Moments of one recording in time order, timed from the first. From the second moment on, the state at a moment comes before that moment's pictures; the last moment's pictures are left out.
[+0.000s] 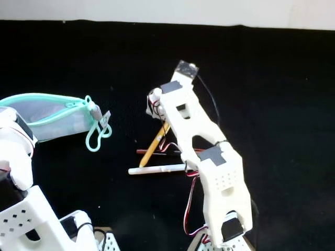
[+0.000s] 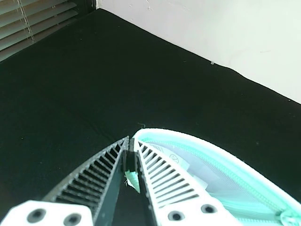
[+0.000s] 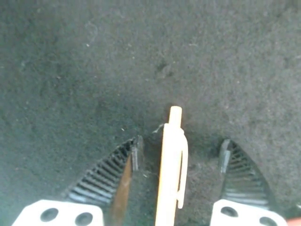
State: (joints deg) left arm -33.7 -52.6 32.1 65.9 9.5; right arm -26.5 38.0 -15.9 64.9 -47.7
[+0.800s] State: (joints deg) left arm -33.7 -52.6 32.1 65.9 9.5; right arm -26.5 35.0 -17.5 75.2 -40.1
